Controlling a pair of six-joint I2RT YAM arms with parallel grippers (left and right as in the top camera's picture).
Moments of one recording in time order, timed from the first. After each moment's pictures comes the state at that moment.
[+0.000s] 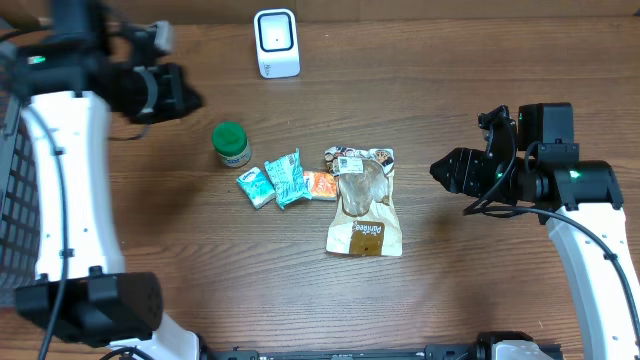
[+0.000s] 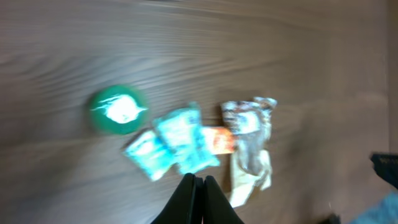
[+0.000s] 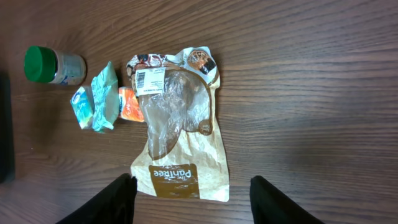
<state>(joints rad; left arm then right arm) 0.10 1.79 1.99 -1.39 0.54 -0.02 0.00 1.28 1.16 -0.99 -0.42 0.20</state>
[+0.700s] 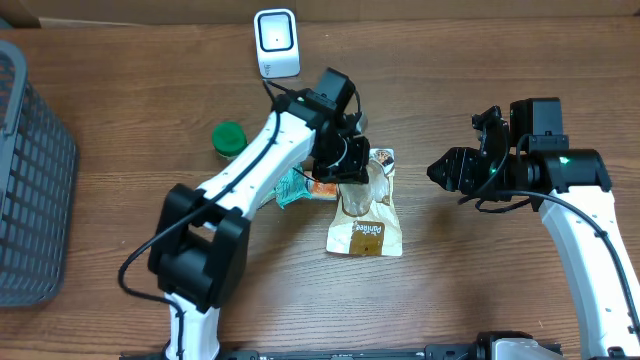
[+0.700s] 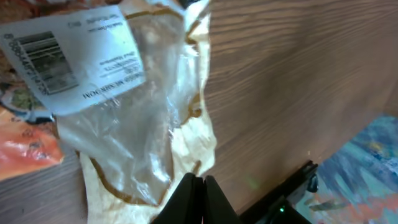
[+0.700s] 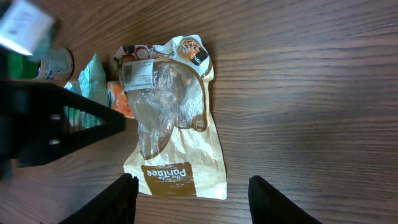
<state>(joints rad) -0.53 2.05 1.66 -0.96 0.56 -0.48 0.00 1.36 1.16 -0.99 -0.42 0.20</state>
